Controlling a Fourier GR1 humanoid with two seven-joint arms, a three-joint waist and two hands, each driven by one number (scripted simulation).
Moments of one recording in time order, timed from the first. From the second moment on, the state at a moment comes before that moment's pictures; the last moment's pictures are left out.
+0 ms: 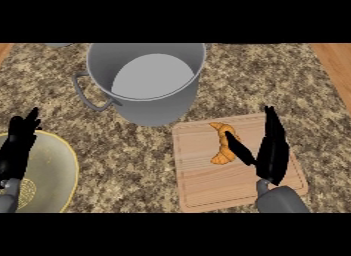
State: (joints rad) left arm -0.07 0.51 -0.10 -1.39 0.06 0.30 0.33; right arm -0.18 -0.14 0.32 -1.21 0.76 -0.87 0.38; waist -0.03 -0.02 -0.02
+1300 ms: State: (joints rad) left arm -0.07 0.50 -0.08 -1.43 0.06 0.26 0.36; right arm -0.39 -0.01 0.41 -1.50 0.94 0.03 1.22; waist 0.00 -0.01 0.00
